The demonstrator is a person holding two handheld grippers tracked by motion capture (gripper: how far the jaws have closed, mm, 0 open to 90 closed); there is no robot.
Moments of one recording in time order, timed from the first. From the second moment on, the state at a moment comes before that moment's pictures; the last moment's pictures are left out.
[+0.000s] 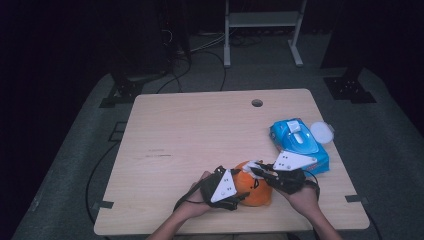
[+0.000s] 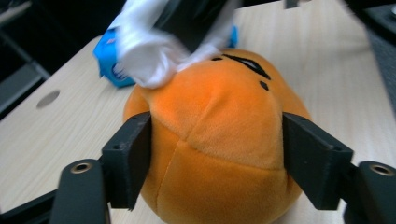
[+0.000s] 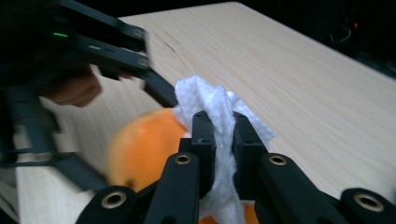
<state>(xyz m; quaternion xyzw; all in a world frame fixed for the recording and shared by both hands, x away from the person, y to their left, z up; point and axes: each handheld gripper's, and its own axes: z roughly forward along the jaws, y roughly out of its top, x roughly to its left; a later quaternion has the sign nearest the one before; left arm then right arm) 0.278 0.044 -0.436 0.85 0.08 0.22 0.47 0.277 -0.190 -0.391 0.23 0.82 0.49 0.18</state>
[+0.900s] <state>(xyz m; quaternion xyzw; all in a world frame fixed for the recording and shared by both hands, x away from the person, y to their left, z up) 0.290 0.054 -0.445 0.85 0.13 0.17 0.48 0.277 -0.189 -0.404 0.23 0.84 0.45 0.19</state>
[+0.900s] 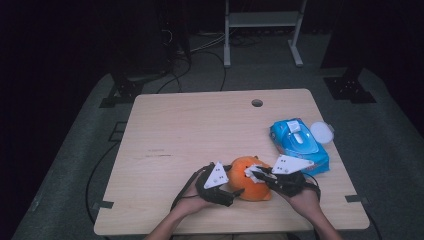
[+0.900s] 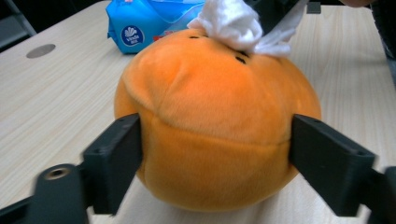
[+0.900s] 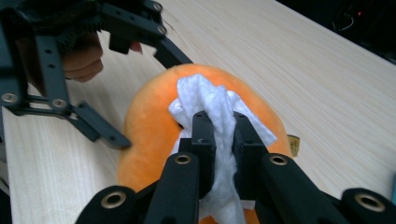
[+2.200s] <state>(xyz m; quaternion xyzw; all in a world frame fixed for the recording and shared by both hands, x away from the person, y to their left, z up) 0.306 0.067 -0.438 0.84 0.15 0.15 0.51 0.285 -0.185 -0.412 0.23 0.84 0.47 0.15</state>
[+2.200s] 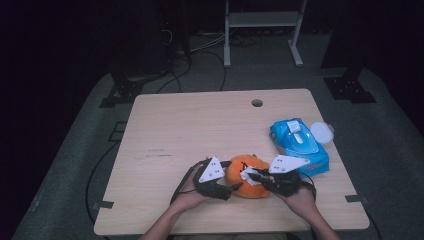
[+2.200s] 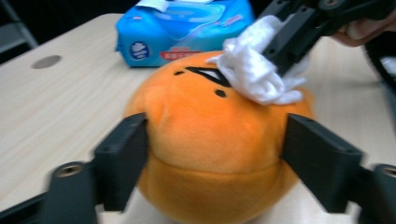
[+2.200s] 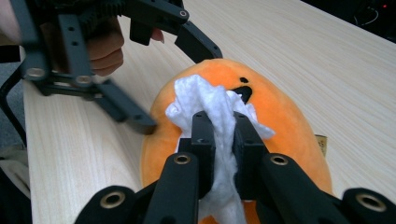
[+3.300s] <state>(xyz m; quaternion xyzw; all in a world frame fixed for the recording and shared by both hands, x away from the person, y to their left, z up) 0.324 0.089 -0.443 0.82 0.22 0.11 0.52 0.266 -0.182 -0.416 0.15 0.89 0.41 0.15</state>
